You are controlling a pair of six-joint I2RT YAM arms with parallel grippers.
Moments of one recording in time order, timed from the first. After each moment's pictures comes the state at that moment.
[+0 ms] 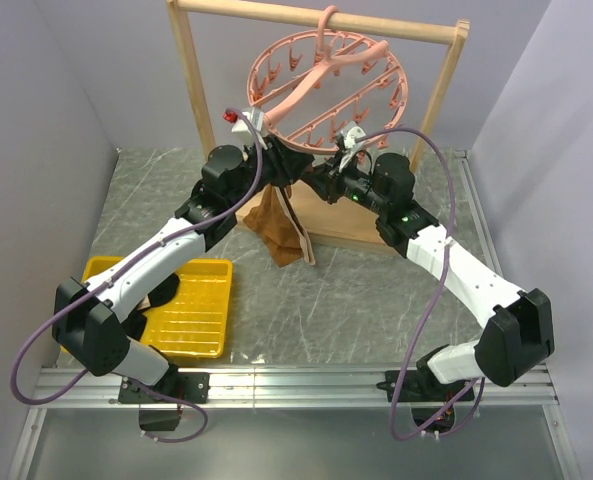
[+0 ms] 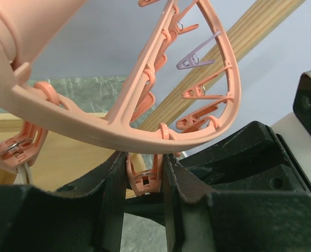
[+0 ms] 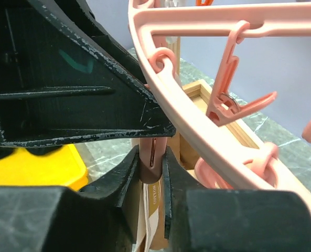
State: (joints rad) left arm -0.63 1.46 1.30 0.22 0.10 -0.61; right arm 0.51 1.38 1.15 0.21 -0.41 0.04
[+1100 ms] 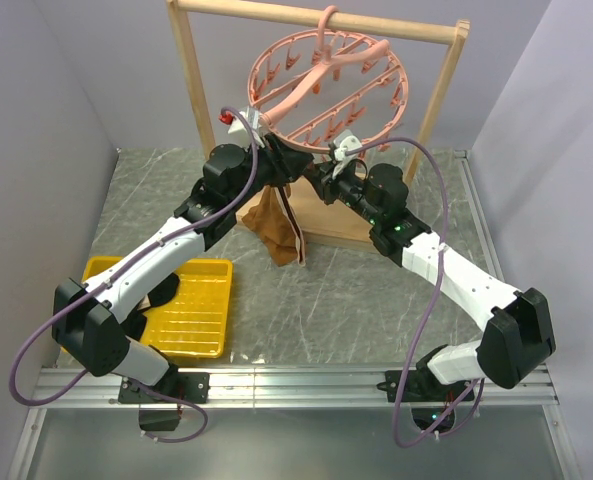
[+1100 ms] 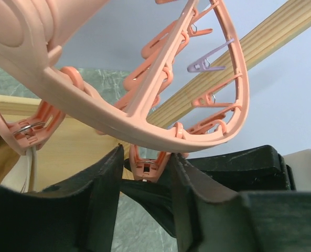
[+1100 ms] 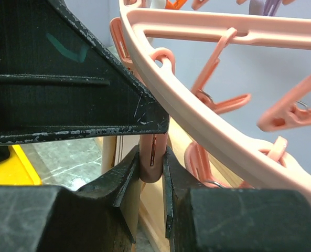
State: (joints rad) left arm -0.63 1.46 1.32 0.15 0.03 -0.71; right arm 0.57 1.37 1.09 0.32 -0.22 -0.10
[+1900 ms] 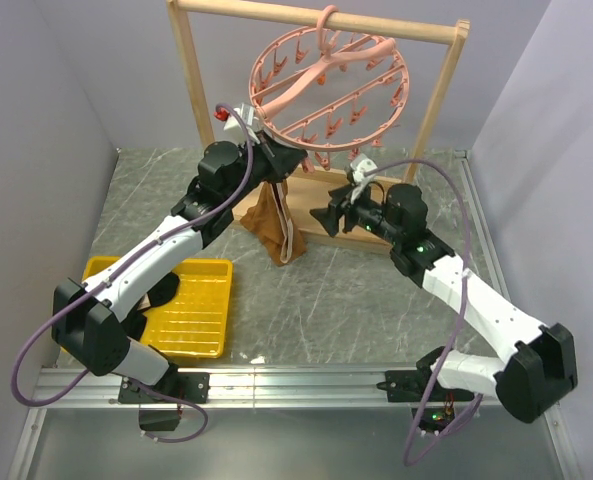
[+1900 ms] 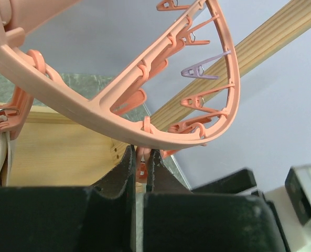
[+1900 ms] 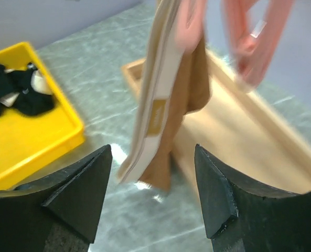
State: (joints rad) left arm -0.60 1.46 1.32 0.18 0.07 -0.72; right arm 0.52 1.19 0.94 0.15 -0.35 -0.04
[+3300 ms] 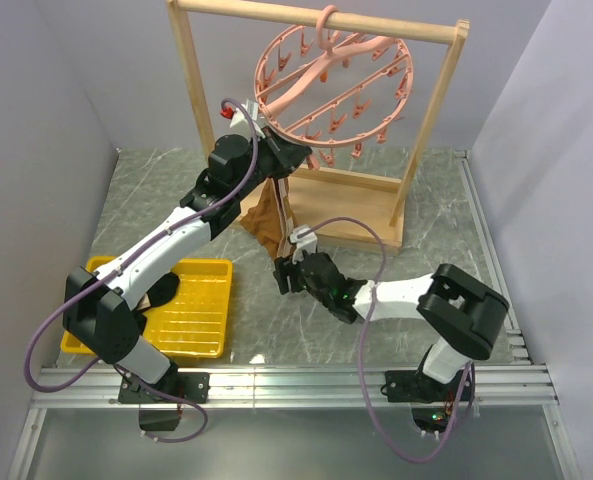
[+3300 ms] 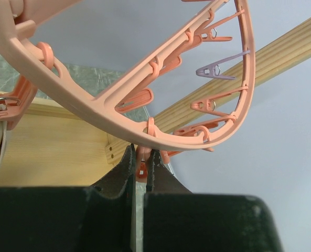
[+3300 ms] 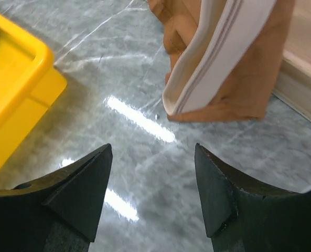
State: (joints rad) left arm -0.60 1.54 1.39 0.14 0.05 -0.81; right arm 0.97 1.60 0.65 0.54 0.29 0.28
